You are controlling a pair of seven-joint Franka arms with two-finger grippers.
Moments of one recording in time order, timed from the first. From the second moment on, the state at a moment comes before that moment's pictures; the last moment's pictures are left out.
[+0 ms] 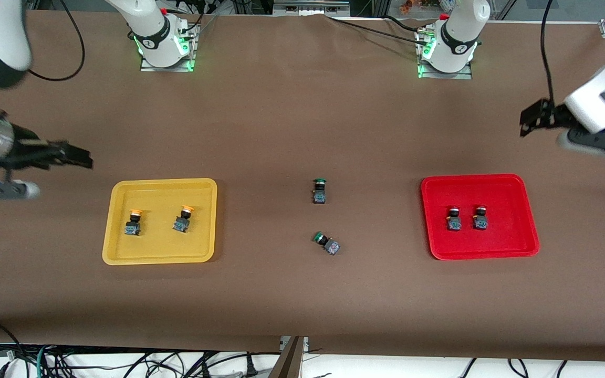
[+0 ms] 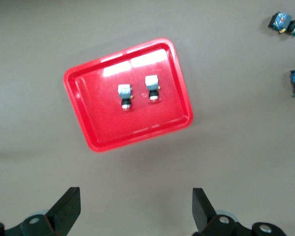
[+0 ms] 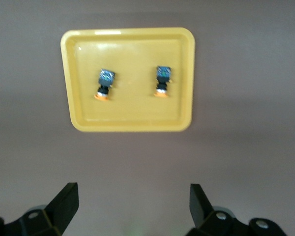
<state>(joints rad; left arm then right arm) 0.09 0.04 -0.18 -1.50 0.06 1.46 0.15 0.09 0.26 -0.05 -1.30 0.02 1.41 0.02</state>
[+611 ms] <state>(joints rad) 0.09 0.06 -0.15 -1.50 0.06 1.49 0.09 0.05 0.07 -0.04 -1.41 -0.01 1.38 0.02</state>
